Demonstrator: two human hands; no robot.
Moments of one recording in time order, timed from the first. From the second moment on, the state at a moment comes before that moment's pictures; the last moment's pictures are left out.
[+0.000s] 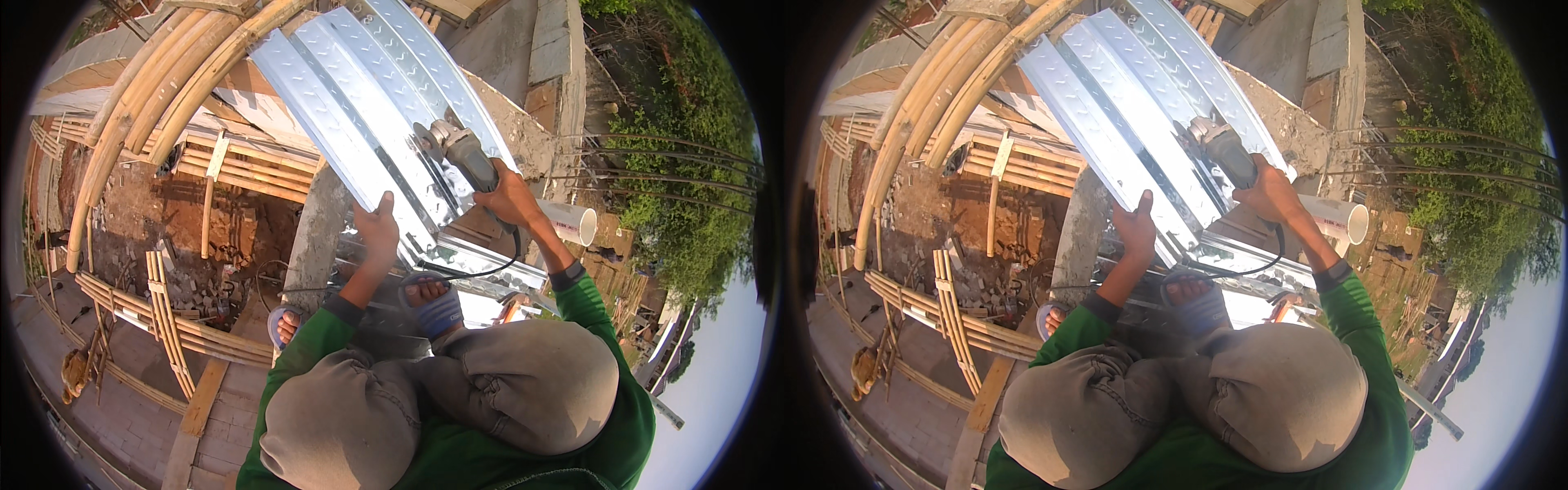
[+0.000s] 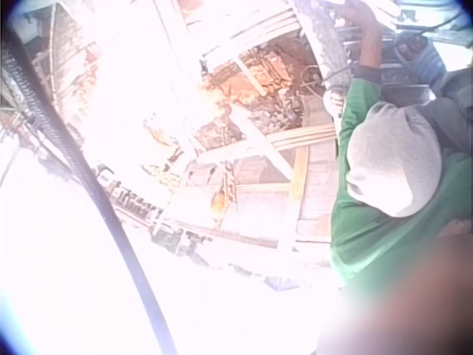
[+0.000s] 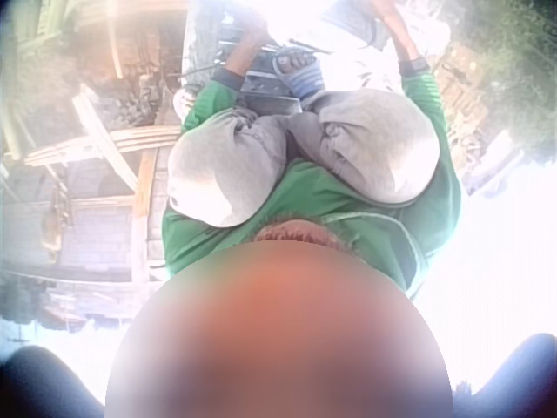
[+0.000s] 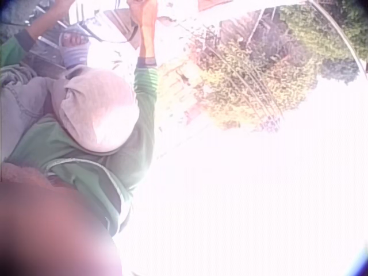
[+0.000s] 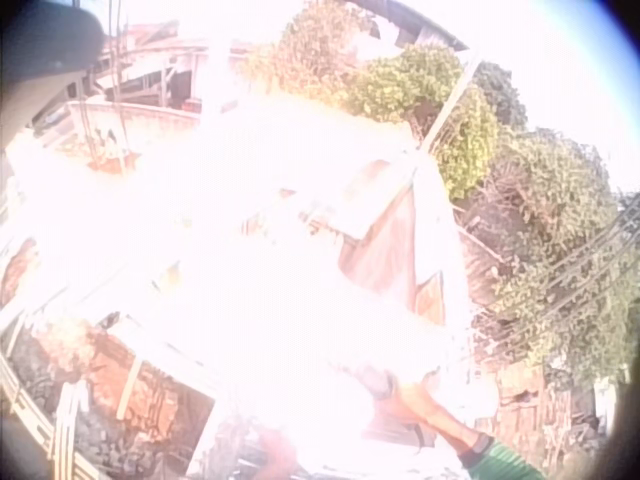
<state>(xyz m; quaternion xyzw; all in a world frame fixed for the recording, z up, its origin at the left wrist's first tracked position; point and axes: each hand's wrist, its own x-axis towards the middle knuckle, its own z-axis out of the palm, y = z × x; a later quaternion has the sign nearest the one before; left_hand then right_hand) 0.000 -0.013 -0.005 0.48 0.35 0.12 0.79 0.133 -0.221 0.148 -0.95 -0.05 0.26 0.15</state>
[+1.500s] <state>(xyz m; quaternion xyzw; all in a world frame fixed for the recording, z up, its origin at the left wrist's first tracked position) 0.002 -0.015 0.002 0.47 0.38 0.12 0.79 0.139 -0.221 0.147 -0.95 -0.07 0.29 0.10</state>
